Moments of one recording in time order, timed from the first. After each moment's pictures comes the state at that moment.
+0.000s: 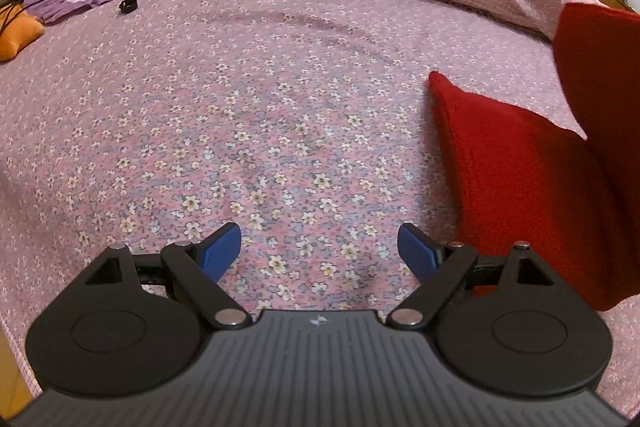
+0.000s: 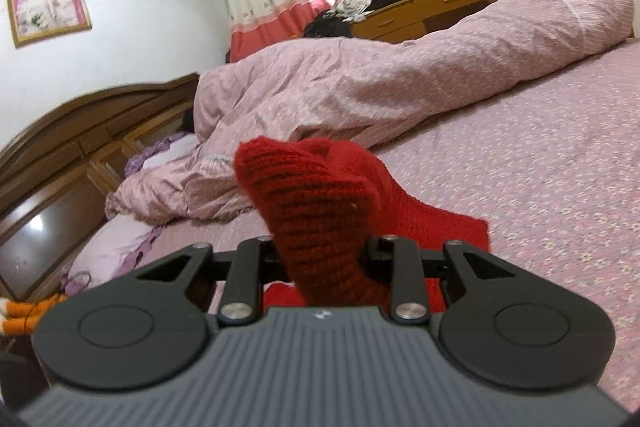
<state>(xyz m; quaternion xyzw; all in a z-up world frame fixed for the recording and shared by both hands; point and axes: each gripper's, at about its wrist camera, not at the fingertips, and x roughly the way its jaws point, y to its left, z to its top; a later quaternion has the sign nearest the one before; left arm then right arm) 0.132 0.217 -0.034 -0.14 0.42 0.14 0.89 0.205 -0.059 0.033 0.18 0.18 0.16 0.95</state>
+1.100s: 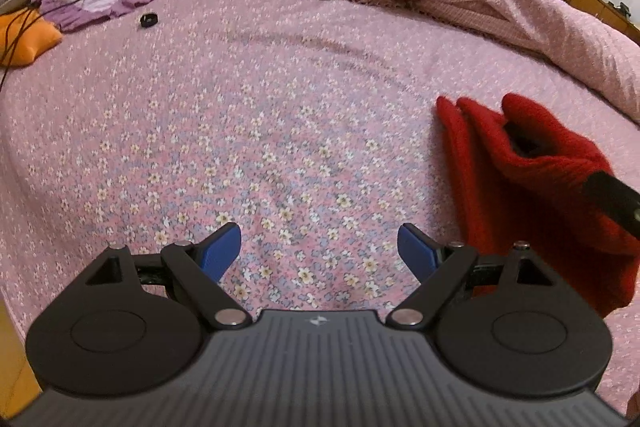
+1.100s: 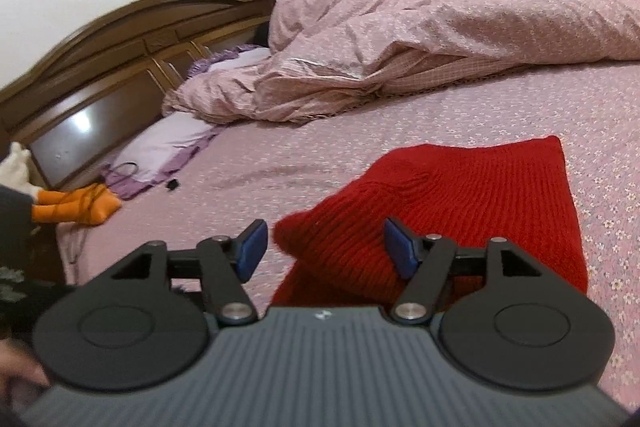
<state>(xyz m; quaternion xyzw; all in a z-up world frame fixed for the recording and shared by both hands) 0.118 0.225 -0.011 -0.14 0.39 0.15 0.90 0.157 0.005 0.012 0.10 0.23 0.27 0.93</state>
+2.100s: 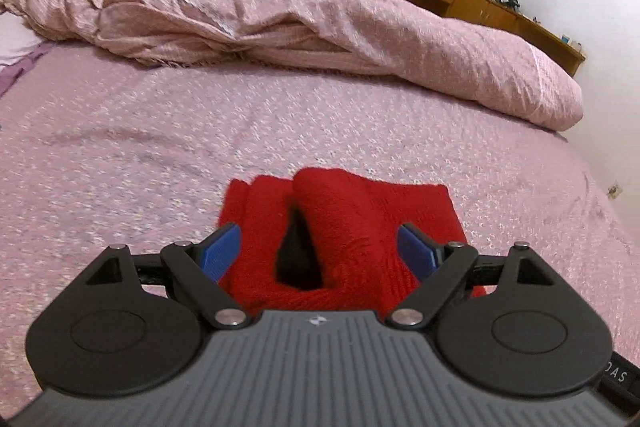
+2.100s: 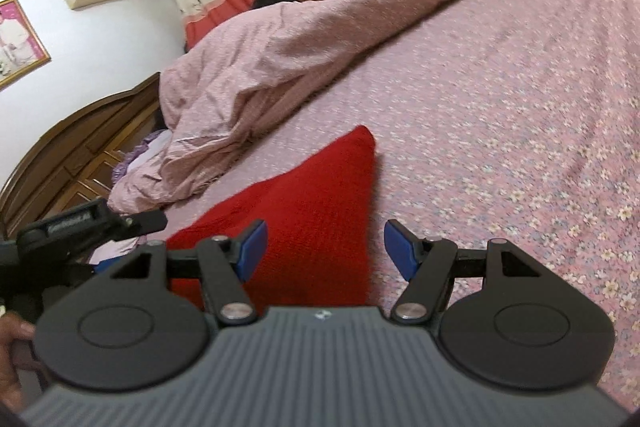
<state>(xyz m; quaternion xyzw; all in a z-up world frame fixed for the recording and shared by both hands) 0.214 0.116 0.044 -0.12 0.34 -0.02 0.93 0.156 -0.140 -0.020 0.29 0.25 0.12 0.92</state>
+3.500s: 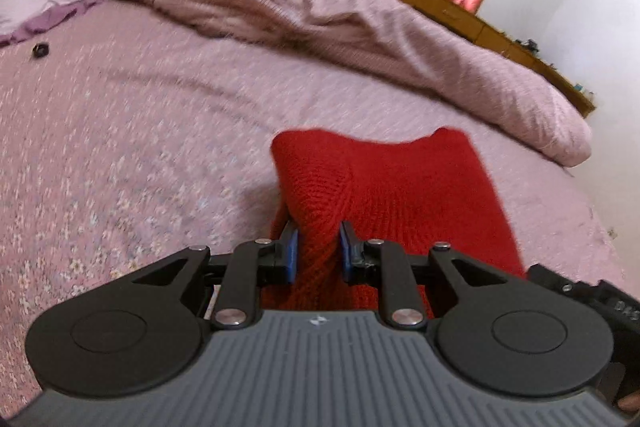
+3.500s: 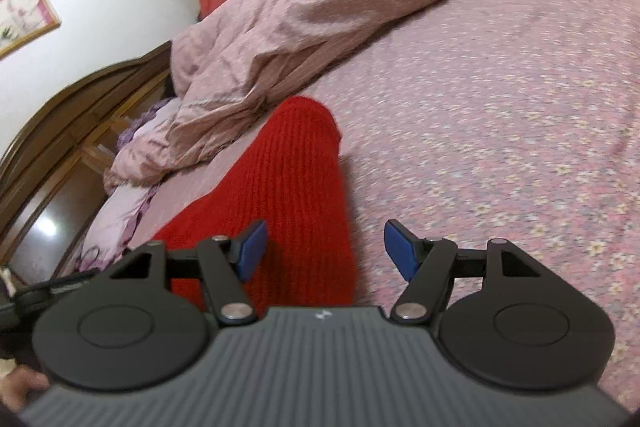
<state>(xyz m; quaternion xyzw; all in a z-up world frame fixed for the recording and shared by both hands) 0.150 0.192 -0.015 -0.19 0.31 0.01 0.93 0.160 -0.105 -0.029 0.25 0.27 0.16 0.92</state>
